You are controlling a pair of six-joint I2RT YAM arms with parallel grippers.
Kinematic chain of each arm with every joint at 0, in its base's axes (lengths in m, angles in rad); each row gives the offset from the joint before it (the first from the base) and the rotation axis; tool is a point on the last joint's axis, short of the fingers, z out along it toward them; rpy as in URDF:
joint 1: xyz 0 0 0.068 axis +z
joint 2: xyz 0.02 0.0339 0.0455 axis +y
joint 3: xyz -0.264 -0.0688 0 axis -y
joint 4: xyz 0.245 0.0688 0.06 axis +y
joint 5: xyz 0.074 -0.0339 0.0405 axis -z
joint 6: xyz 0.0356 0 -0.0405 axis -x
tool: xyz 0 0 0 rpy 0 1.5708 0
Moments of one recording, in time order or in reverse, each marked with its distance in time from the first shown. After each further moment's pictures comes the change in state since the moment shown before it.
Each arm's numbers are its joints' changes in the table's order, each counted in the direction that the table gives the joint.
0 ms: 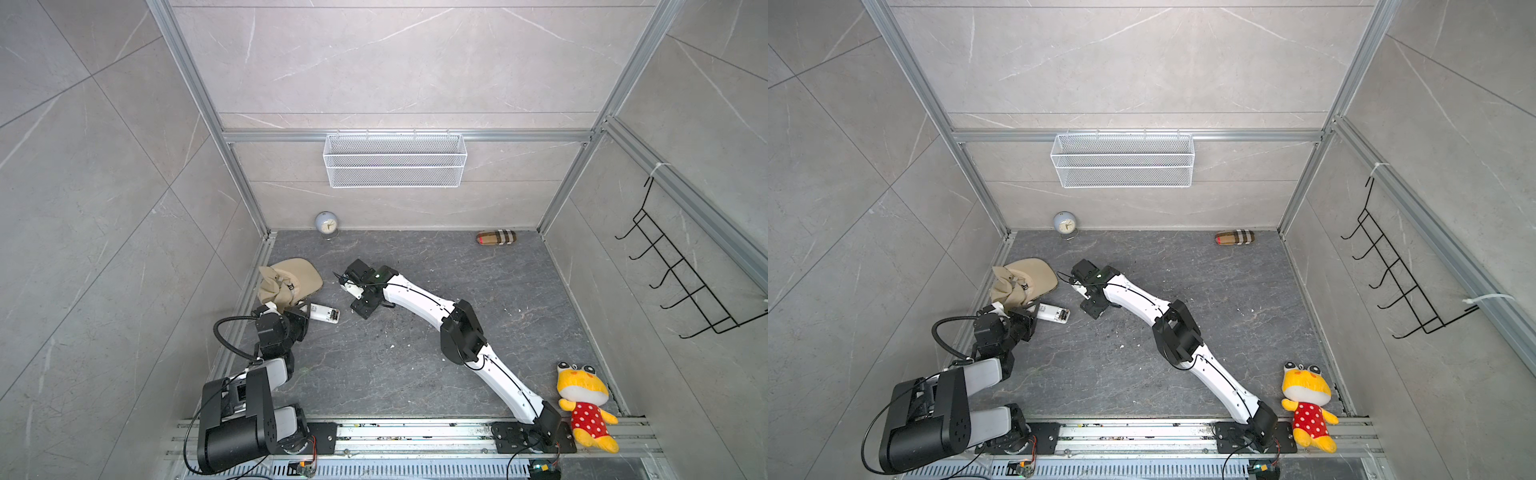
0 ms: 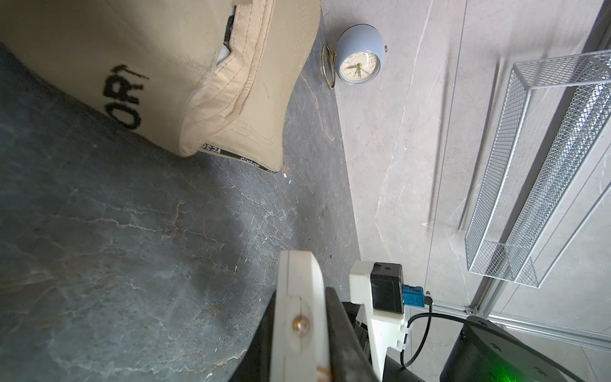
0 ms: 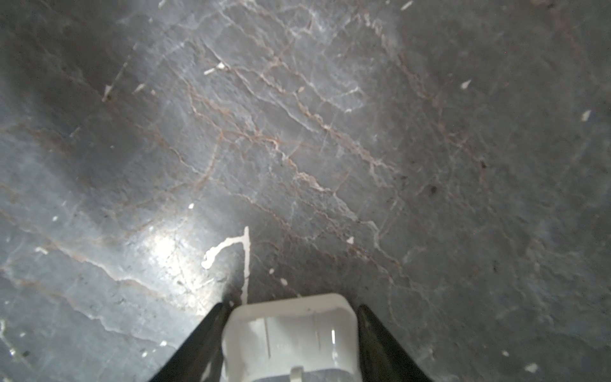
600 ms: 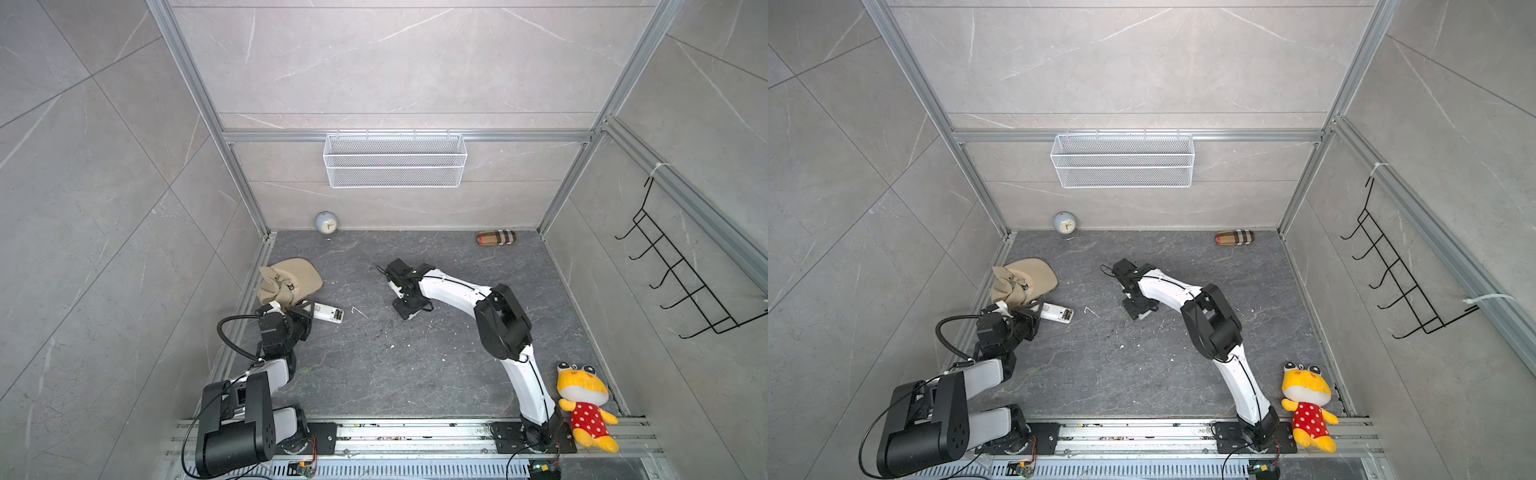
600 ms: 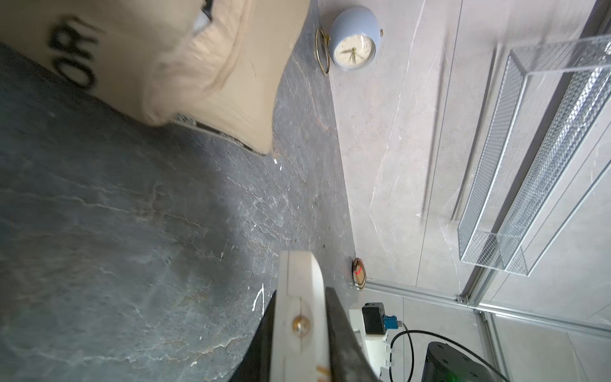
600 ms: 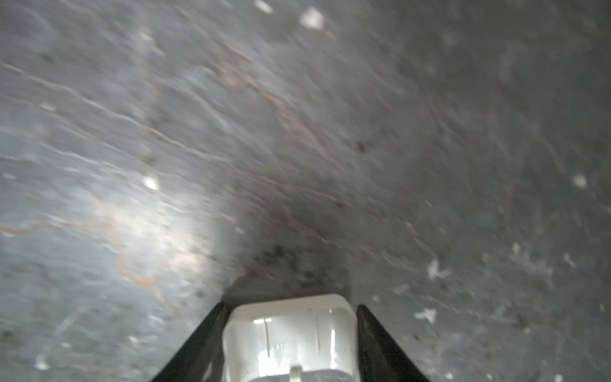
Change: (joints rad) left arm -0.092 -0.016 0.003 0.002 -0.010 0.035; right arm -0.179 -0.459 -0.790 -0.143 0.097 -0.186
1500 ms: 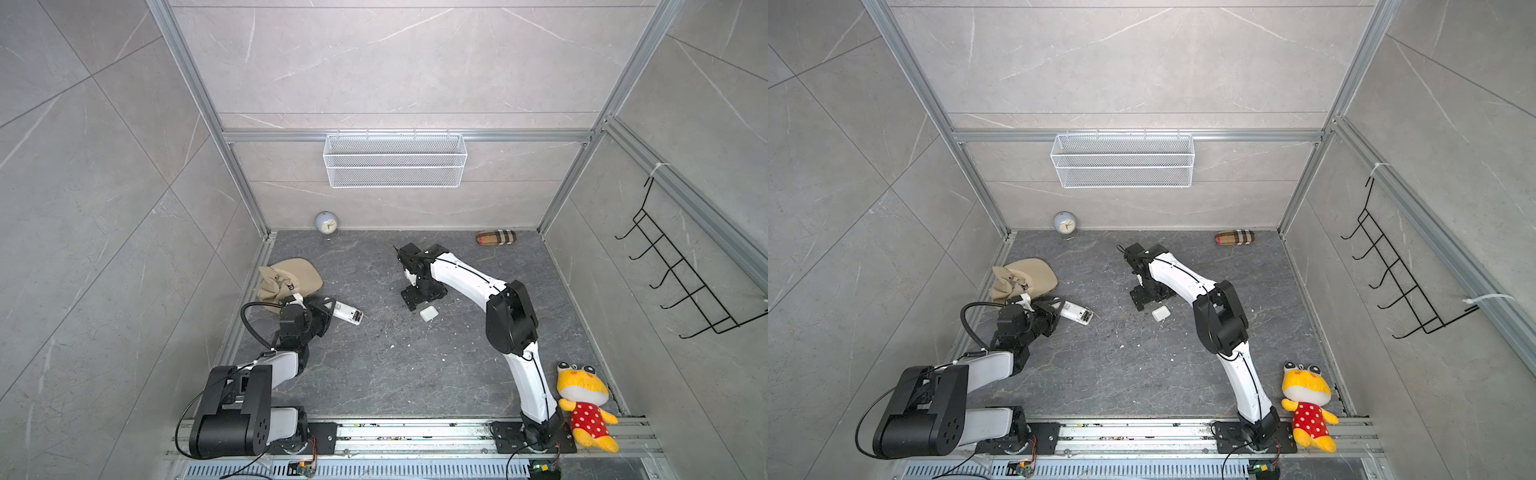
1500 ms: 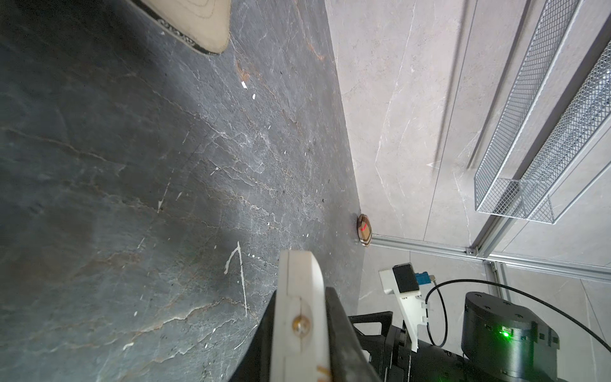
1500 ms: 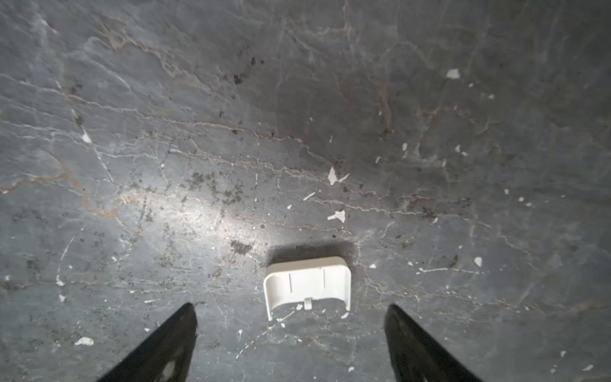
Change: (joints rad) left arm -0.162 0.060 0.064 0.029 -0.043 0.009; right arm -0.055 0.051 0.252 0.336 -0.045 -0.089
